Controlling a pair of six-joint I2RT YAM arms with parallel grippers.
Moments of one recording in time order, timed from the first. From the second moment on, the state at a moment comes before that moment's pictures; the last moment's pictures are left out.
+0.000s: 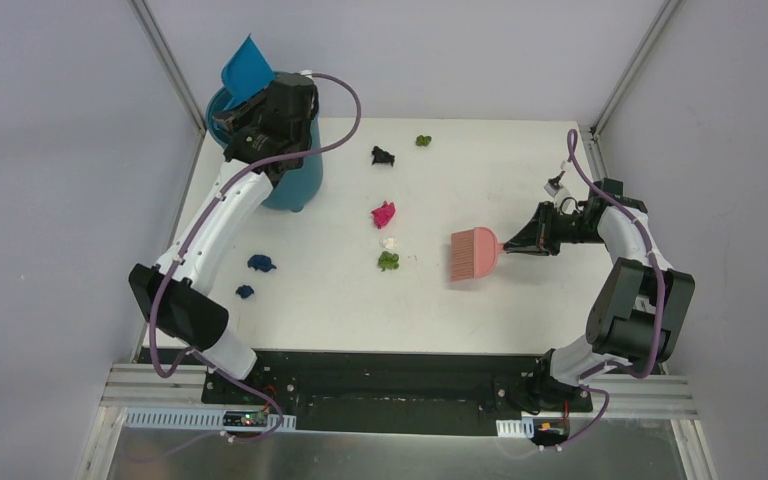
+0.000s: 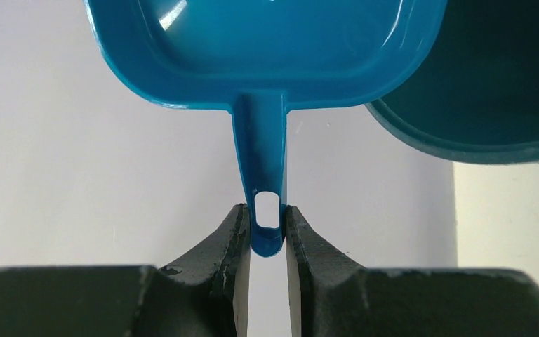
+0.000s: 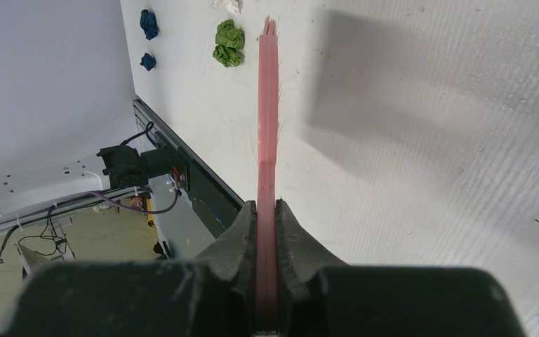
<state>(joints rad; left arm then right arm) -0.40 1.59 1.74 -0.67 -1.08 0.98 -0.26 1.54 1.09 -0.96 -0.98 -0.13</state>
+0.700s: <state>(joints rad) -0.99 1.30 1.30 -1.02 -0.48 -0.04 -0.13 1.46 1.27 -0.90 -0.76 -0.10</state>
